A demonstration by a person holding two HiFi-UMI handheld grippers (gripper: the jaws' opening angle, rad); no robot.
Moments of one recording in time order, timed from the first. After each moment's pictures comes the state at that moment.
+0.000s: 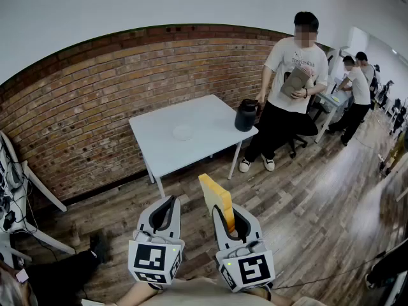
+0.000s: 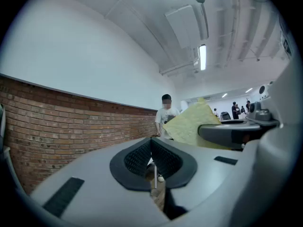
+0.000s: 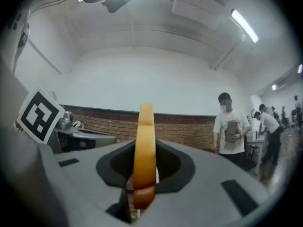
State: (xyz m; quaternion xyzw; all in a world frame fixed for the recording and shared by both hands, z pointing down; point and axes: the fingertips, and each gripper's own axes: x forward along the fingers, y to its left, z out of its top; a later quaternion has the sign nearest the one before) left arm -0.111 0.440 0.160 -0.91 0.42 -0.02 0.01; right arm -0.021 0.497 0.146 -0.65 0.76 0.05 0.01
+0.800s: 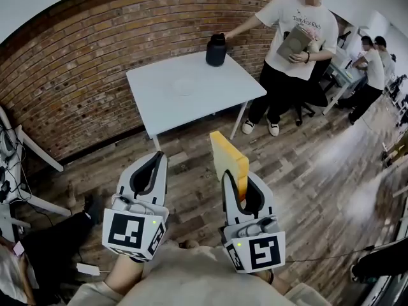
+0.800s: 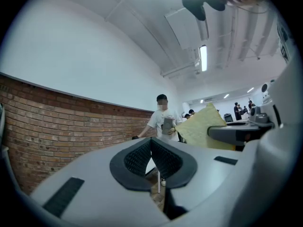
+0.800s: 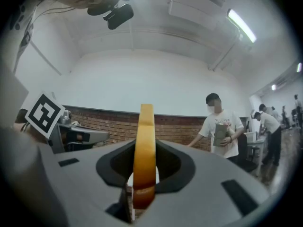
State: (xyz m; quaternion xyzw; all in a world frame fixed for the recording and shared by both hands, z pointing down) left arm -0.108 0.407 0.163 -0.90 0.43 0.01 0.03; right arm 0.017 0.477 0.161 -0.66 0.75 0.08 0.03
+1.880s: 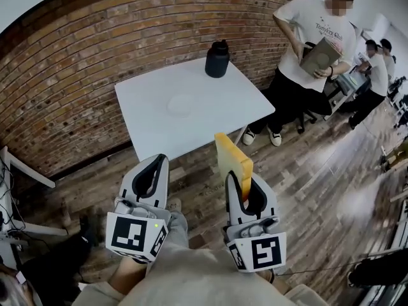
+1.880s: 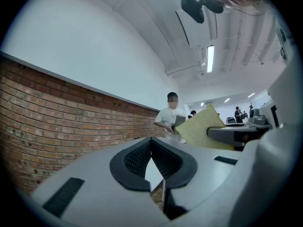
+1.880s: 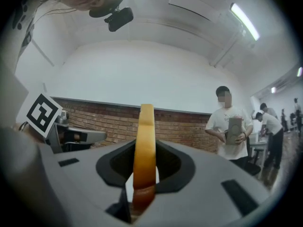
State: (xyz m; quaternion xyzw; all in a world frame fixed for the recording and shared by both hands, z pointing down) left arm -0.068 0.205 0.180 -0.91 0.41 0.02 0.01; right arm 0.060 0.277 0.174 -0.67 0.74 0.07 0.01
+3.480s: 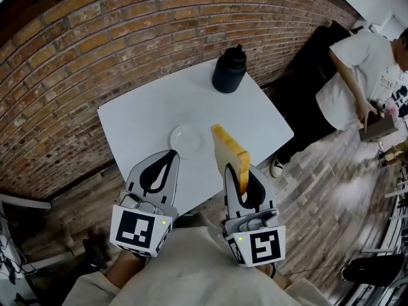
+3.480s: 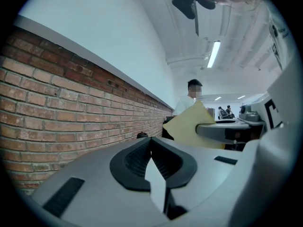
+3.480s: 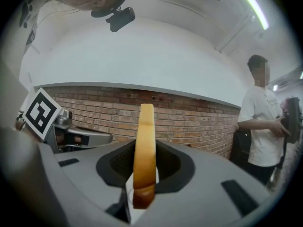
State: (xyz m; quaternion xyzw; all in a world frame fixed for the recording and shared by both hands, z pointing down) left arm -0.018 -0.103 0.206 -0.94 0.34 -0.03 -0.03; right arm 0.079 -0.041 0.190 -0.68 0.73 0.03 -0.03
